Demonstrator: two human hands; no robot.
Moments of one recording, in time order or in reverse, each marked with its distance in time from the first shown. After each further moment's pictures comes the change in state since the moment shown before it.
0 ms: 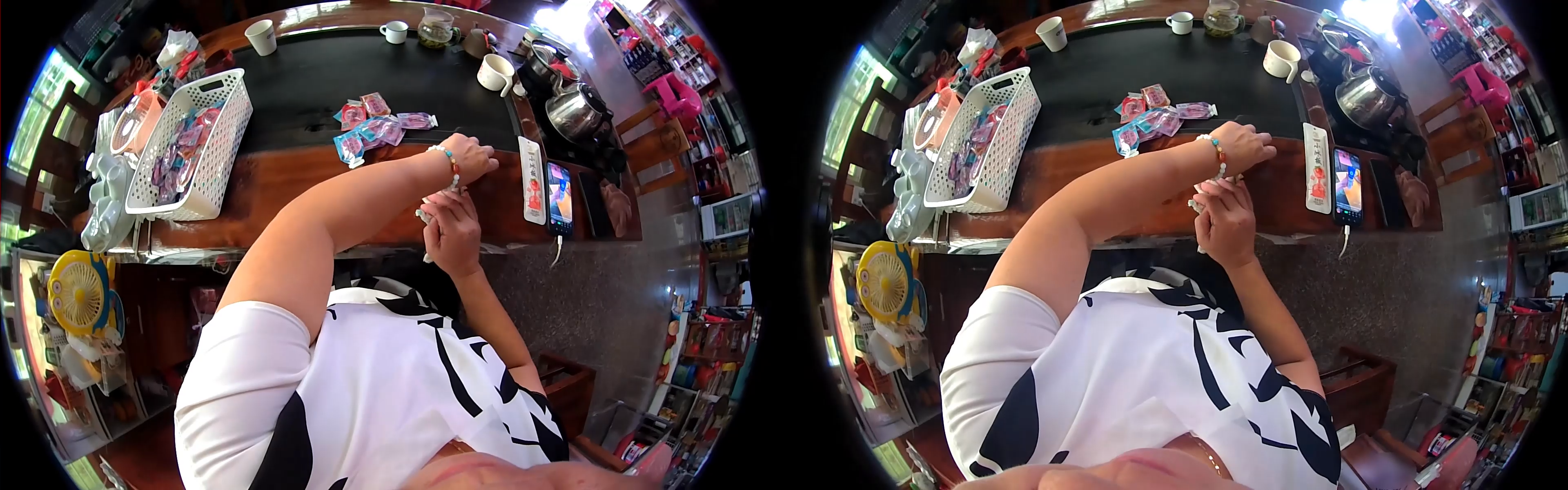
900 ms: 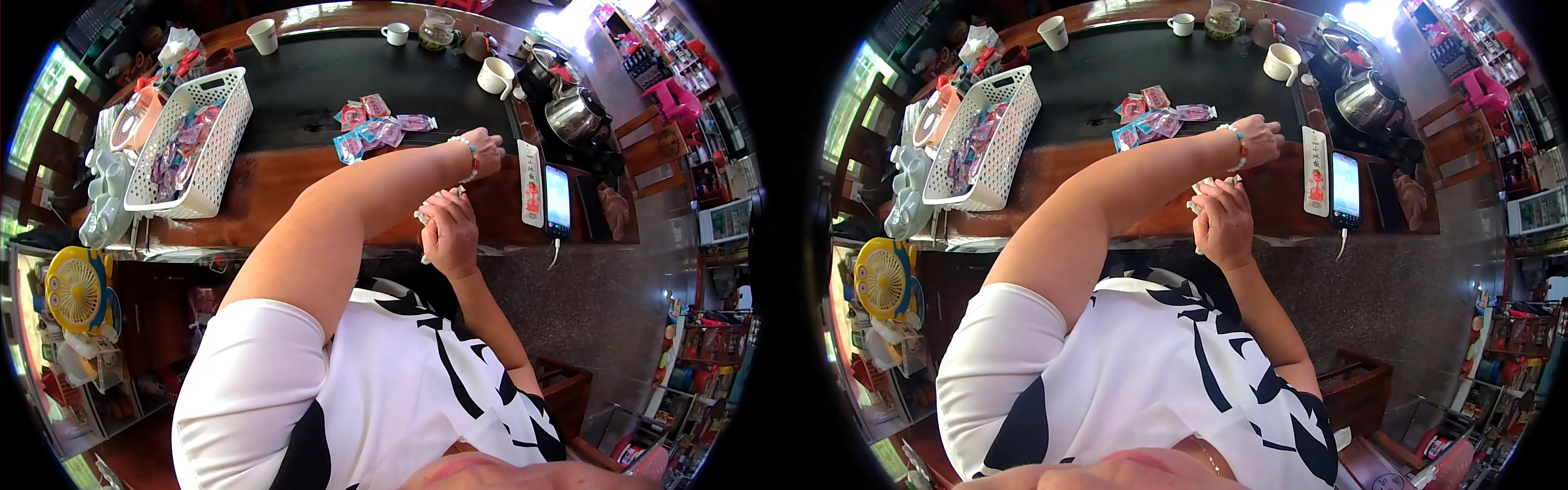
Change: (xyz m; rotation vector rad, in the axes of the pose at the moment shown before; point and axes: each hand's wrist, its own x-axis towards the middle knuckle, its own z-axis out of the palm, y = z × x) left_hand 0.031 -0.003 -0.009 0.279 -0.053 0.184; right_hand -0.007 0.006 0.005 -0.061 -0.058 0.005
